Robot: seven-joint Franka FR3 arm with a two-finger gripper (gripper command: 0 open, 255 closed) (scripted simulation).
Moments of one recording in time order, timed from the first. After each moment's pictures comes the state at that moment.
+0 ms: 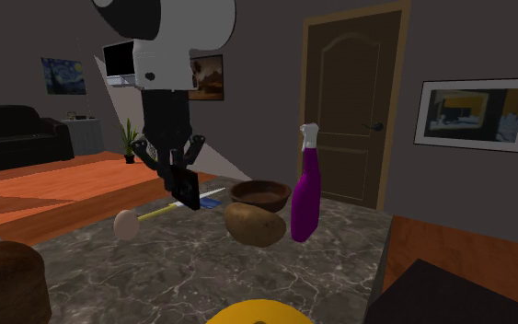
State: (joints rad) arm 0.00 0.17 0.26 -2.12 -0.04 2.27 0.26
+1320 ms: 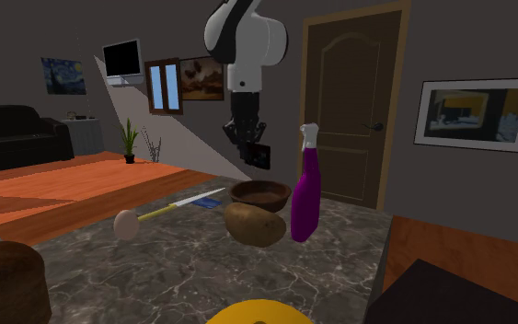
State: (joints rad) arm -0.24 0.43 0.11 -1.72 -0.05 2.13 -0.15
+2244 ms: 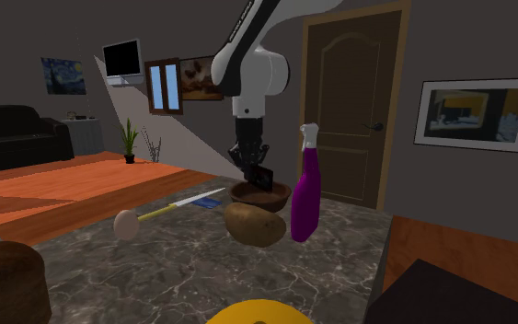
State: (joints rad) arm -0.26 0.55 0.09 -1.72 -0.06 2.24 -0.17
